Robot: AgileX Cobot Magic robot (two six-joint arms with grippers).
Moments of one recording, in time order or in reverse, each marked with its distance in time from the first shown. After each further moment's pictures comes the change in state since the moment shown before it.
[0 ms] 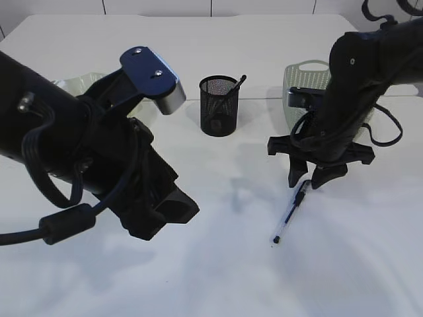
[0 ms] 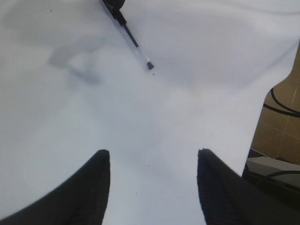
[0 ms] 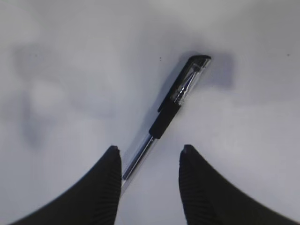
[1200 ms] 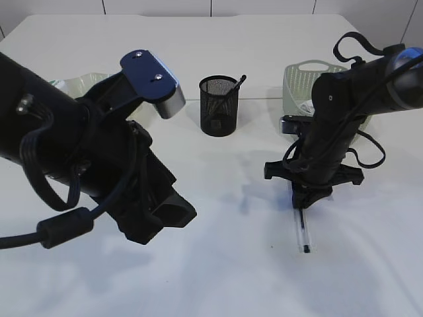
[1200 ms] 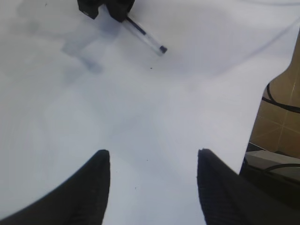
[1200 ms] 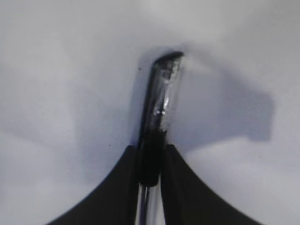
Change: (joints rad) left arm 0.000 0.000 0.000 0.010 0.020 0.000; right arm 0.000 0.138 0.002 -0.042 -0.078 0.046
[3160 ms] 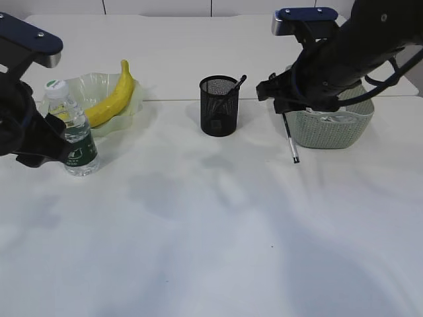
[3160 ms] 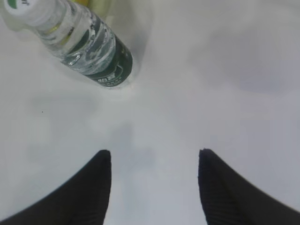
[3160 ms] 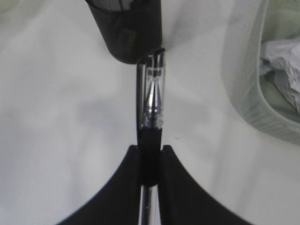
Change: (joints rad) left arm 0.181 -0.064 0.017 0.898 0.148 -1.014; right arm 0.040 -0.300 0.002 -0.014 -0.250 -0.308
